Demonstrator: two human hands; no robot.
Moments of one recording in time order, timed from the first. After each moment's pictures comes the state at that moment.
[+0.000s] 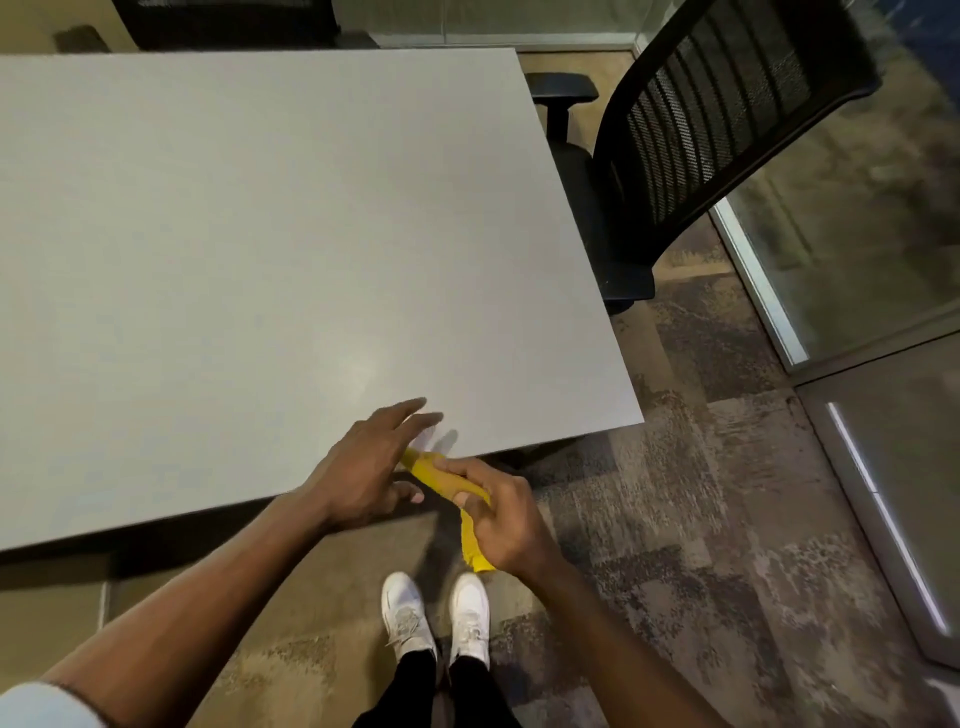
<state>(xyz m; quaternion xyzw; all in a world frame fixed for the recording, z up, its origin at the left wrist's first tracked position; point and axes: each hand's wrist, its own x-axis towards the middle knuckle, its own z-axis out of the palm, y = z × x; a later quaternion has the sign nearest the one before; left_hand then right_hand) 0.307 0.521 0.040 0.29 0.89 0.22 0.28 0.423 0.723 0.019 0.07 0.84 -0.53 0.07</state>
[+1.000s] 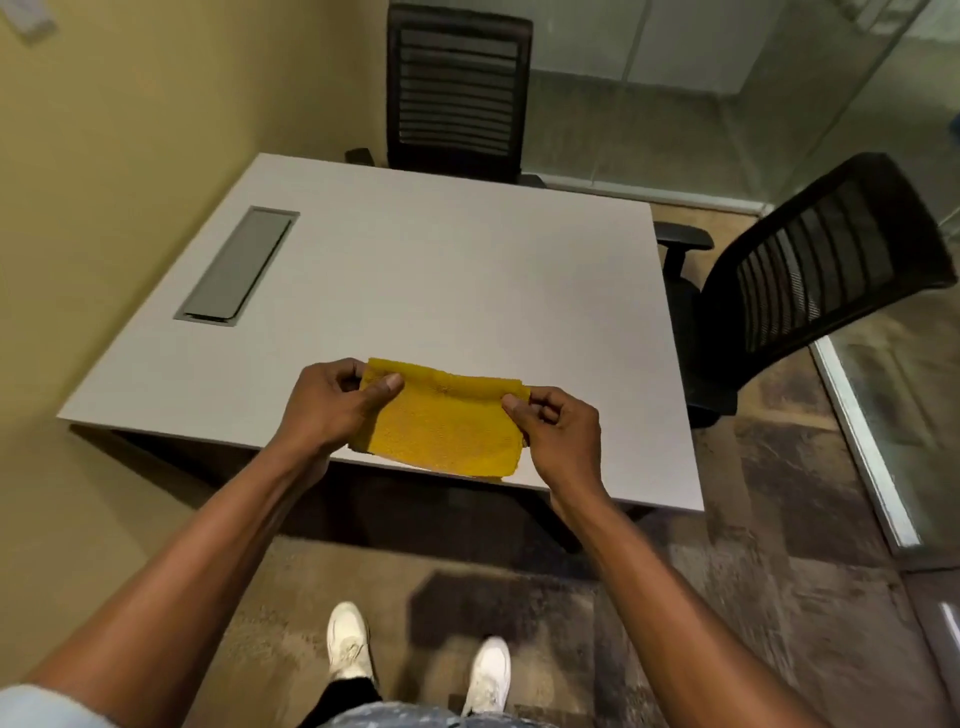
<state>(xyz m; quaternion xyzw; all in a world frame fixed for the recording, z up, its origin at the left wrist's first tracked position) 0.375 0.391 0.201 -0.15 0.78 0.60 0.02 0.378 0.659 0.174 0.14 0.74 -0.66 0.01</state>
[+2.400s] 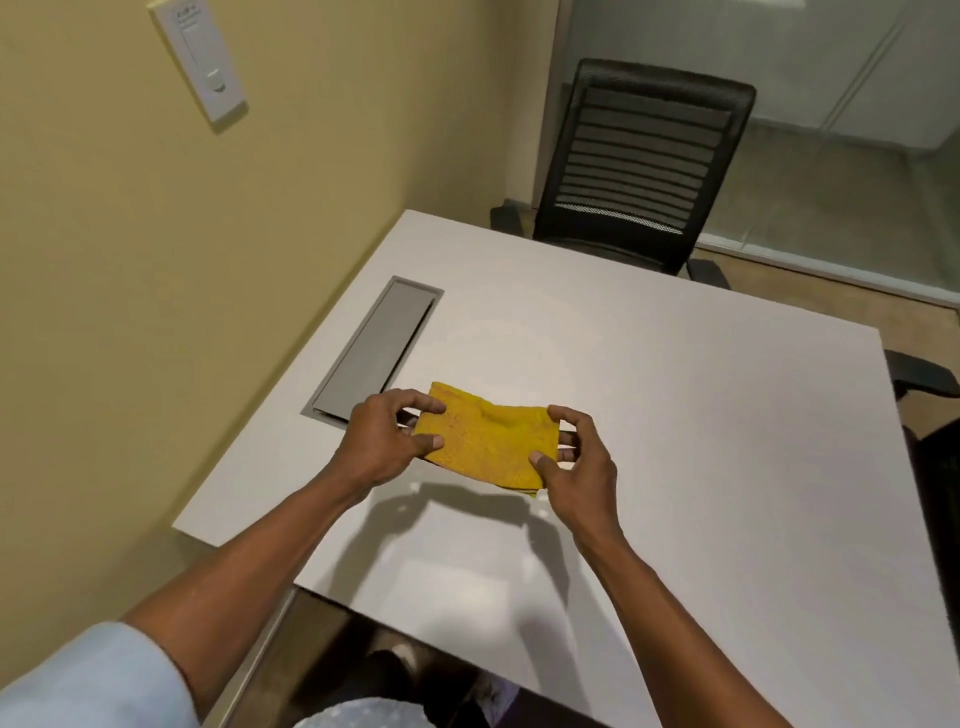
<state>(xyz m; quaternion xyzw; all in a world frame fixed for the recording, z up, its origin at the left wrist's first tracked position) 0.136 0.147 0.160 -0.19 0.83 0.53 0.03 0.105 0.404 0.122 0.04 0.82 -0.57 0.08</state>
